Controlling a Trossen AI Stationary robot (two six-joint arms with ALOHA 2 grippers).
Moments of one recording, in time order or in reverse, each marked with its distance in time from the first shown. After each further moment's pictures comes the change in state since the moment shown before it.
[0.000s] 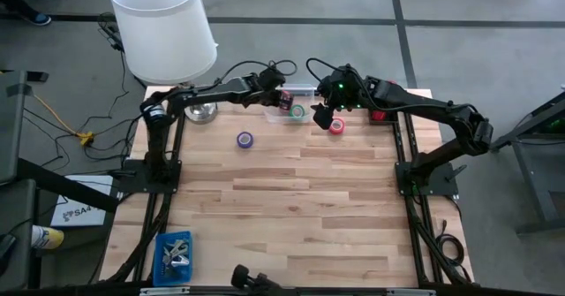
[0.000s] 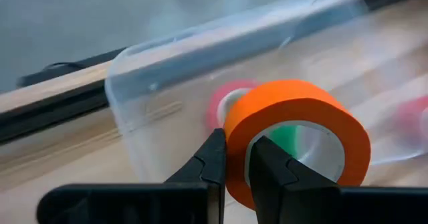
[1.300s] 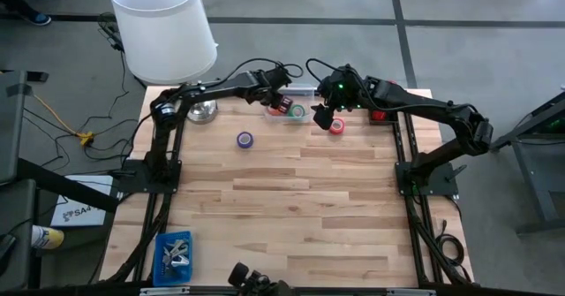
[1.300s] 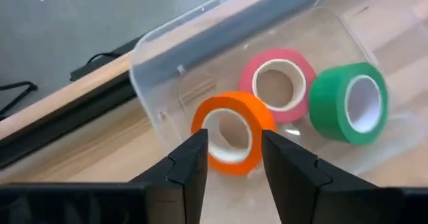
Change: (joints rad) left arm 0.001 0.098 0.178 -0.280 -0.042 0.124; right arm 0.000 0.000 0.000 -0.009 -0.003 0.001
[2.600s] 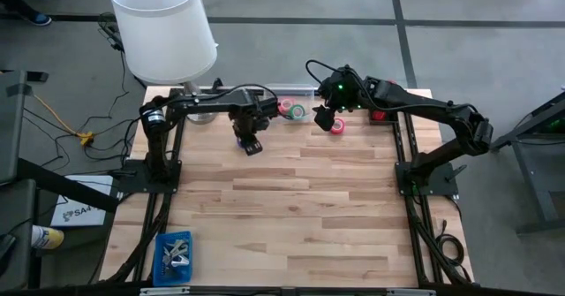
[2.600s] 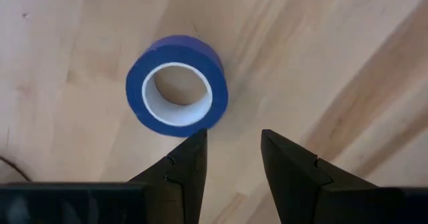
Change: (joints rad) left arm -0.114 -0.120 -0.230 -0.447 0.332 0.409; right arm 0.000 0.000 0.000 -0.030 -0.001 -0.001
